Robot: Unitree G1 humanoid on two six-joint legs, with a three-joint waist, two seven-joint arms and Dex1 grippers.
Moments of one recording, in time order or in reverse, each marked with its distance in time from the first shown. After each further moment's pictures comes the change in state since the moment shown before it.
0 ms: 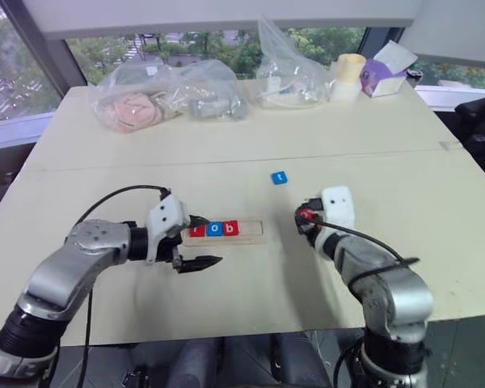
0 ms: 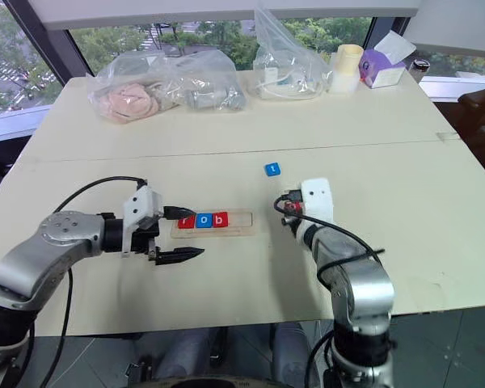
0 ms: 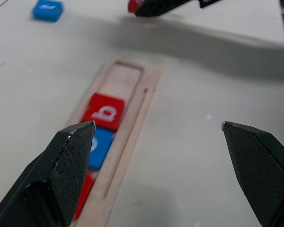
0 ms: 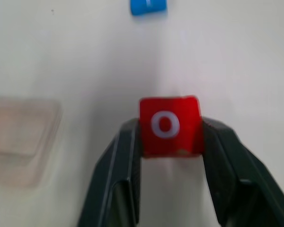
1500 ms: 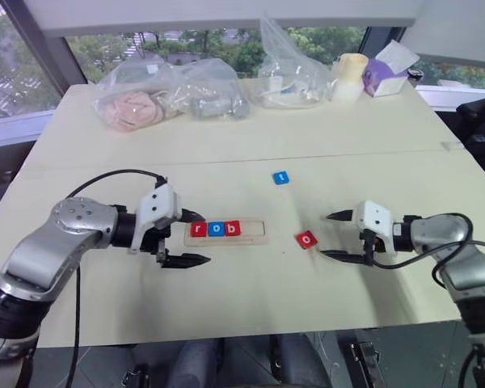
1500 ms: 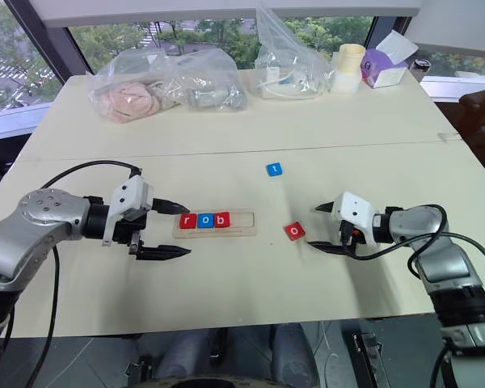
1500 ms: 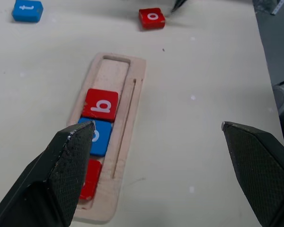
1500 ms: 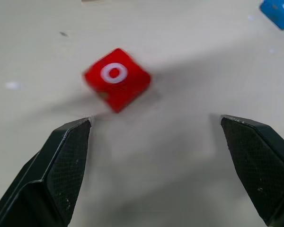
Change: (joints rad) left arm -0.064 0.141 0.052 -0.013 -0.033 0.059 -0.139; right arm -0.142 -0.778 0.174 1.026 -0.007 -1.521 1.127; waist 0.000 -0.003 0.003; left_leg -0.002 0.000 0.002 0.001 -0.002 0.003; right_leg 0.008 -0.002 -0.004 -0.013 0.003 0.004
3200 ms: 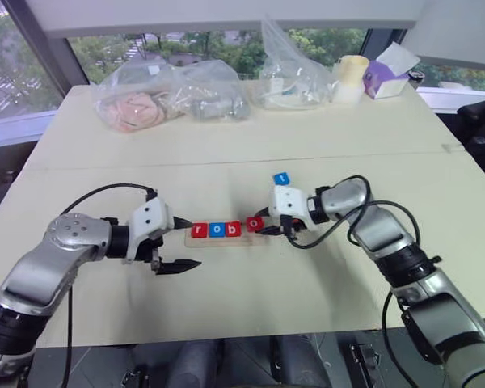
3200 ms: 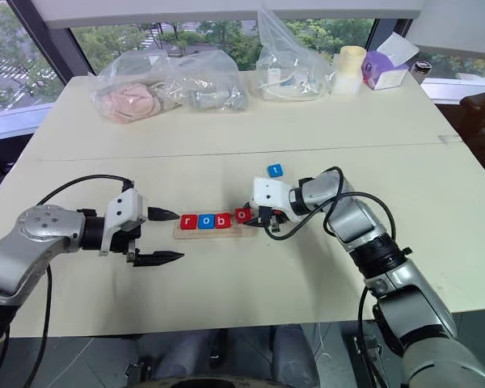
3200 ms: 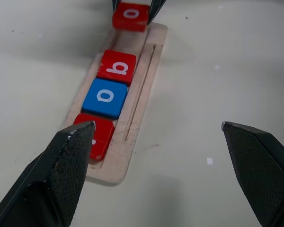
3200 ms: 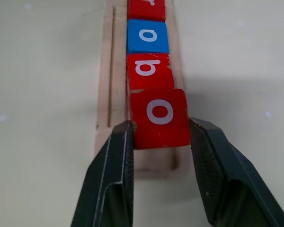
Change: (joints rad) left arm 0.108 -0.007 0.022 0.059 0.086 -0.122 0.033; right arm -0.345 0.255 0.327 -0.084 -0.158 0.270 -0.028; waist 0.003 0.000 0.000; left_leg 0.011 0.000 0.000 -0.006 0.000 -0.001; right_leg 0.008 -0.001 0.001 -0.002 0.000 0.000
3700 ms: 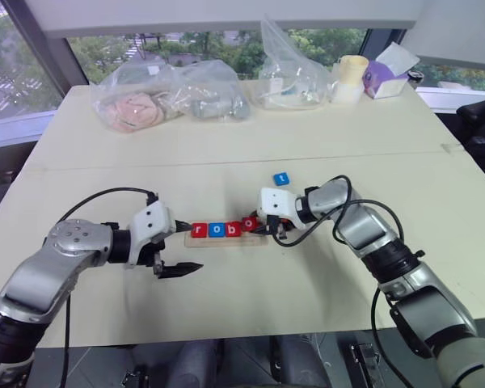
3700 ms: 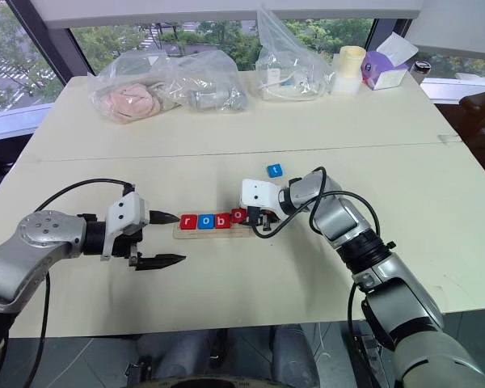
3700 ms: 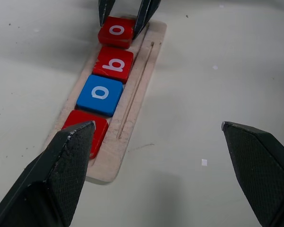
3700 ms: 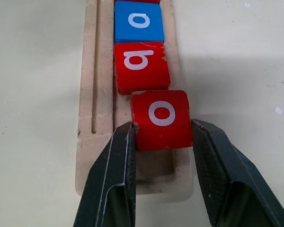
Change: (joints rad) left arm 0.020 -0.002 0.004 -0.043 -0.016 0.039 0.052; right arm -0.025 0.040 0.036 0.031 -0.055 0.041 -0.023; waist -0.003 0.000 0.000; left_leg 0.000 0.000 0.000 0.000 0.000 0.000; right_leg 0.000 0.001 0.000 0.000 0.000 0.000
